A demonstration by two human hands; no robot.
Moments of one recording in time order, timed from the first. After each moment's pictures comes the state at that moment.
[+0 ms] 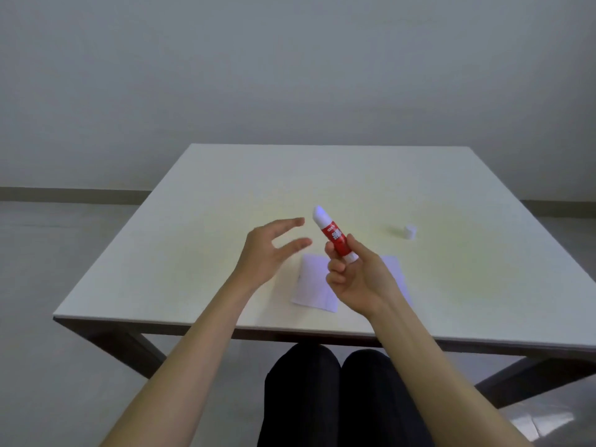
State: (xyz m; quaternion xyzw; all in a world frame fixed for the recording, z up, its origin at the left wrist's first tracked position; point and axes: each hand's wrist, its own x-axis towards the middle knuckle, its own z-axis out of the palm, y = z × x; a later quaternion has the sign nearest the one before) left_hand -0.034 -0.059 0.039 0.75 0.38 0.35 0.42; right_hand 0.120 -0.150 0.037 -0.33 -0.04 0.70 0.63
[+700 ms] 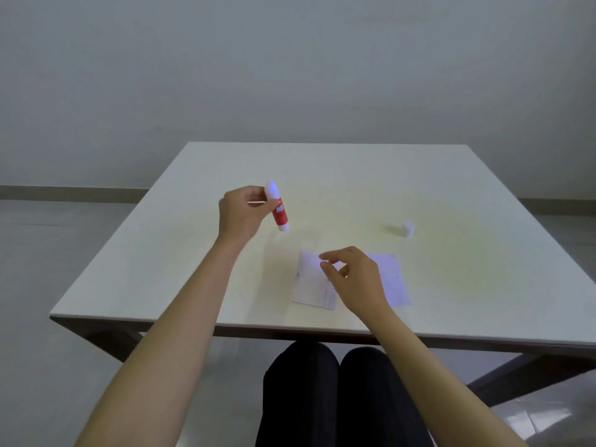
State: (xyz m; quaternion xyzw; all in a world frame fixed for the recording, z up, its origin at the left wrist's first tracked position) left_hand -0.034 -0.008 0.061 0.66 0.48 0.45 0.36; right_hand 0.117 -0.156 0.013 -0.73 -0.51 0.21 0.40
